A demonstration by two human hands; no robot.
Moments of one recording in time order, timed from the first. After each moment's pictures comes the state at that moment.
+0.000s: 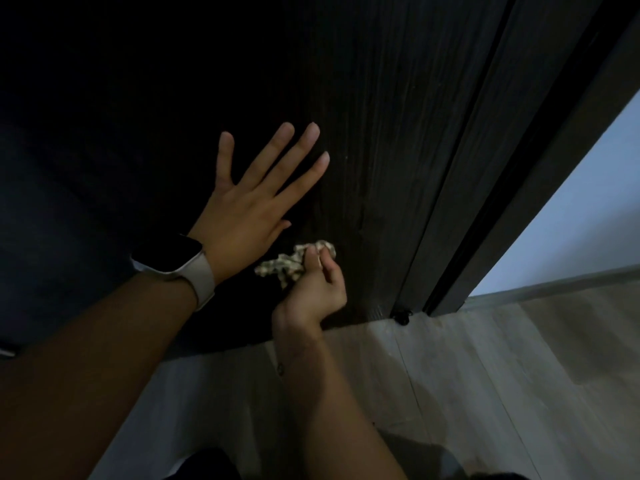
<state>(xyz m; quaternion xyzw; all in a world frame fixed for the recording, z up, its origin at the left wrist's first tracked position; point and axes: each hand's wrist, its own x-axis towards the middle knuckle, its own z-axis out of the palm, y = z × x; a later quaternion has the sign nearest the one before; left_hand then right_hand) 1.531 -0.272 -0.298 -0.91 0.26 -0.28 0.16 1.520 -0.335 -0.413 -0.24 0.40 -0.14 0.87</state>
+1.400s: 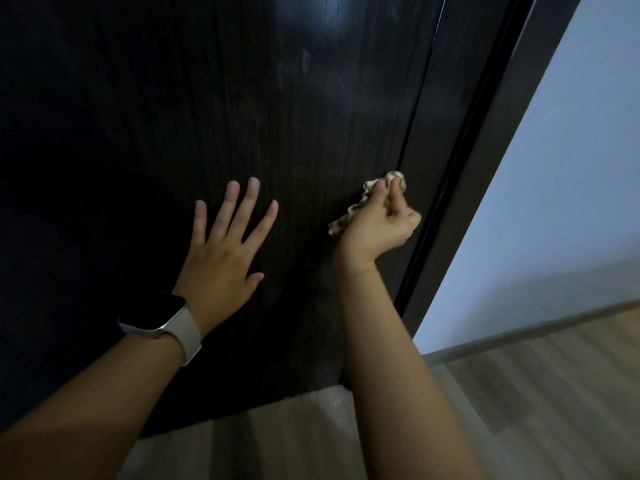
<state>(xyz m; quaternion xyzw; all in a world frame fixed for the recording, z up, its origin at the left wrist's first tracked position) 1.511 -0.279 -0.245 -0.94 0.14 -0.30 0.09 1.562 -0.454 -0.209 -0.44 0.19 -0.49 0.73</state>
